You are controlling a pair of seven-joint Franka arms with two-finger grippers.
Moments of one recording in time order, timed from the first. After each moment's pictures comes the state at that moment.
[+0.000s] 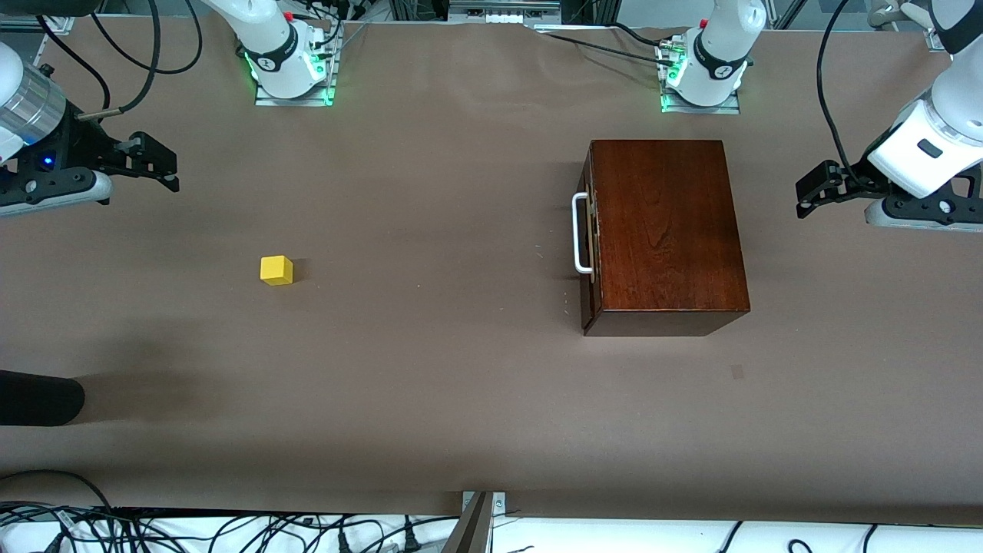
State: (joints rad) left arm -0.03 0.02 -0.06 -1.63 0.03 1.66 -0.03; right arm 0.19 0.02 -0.08 -1.59 -0.01 1.60 -0.12
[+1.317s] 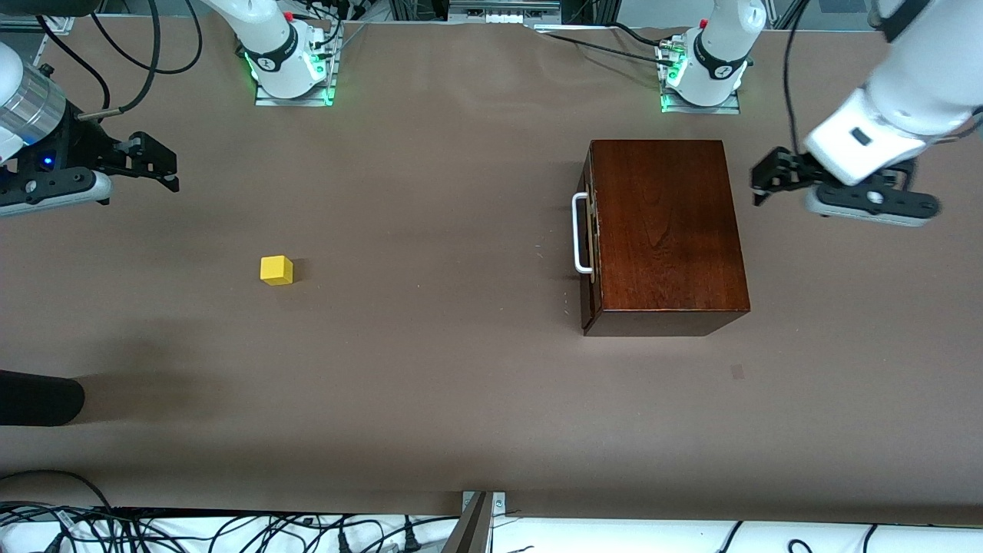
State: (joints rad) left arm -0.03 0.03 -0.20 -1.63 0.02 1.63 -0.07; right arm 0.19 0.02 -0.08 -1.59 -0.01 1.60 -0.12
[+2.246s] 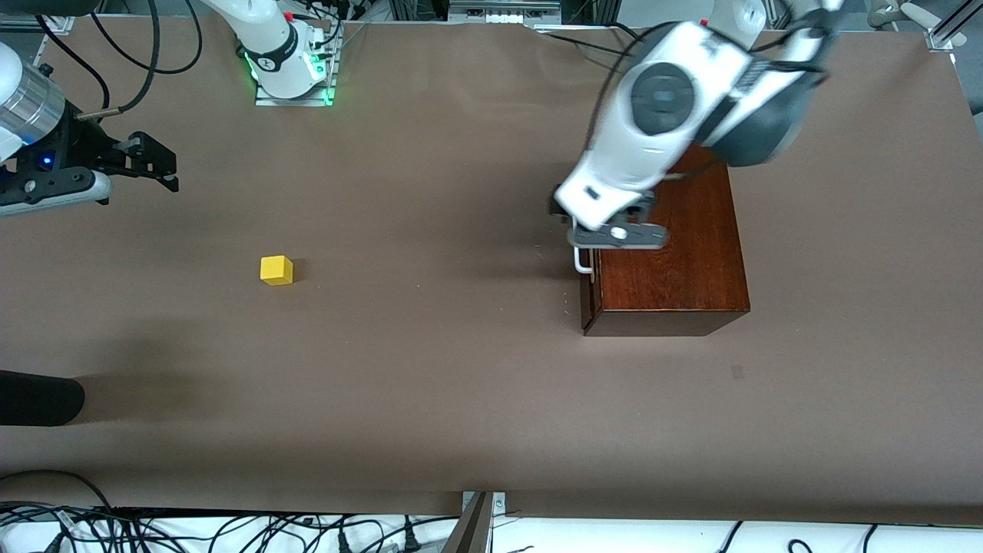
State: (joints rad) left arm -0.28 0.38 -0.41 -1.51 0.09 1.73 -0.72; right arm 0.19 0.02 -0.08 -1.59 -0.01 1.60 -0.12
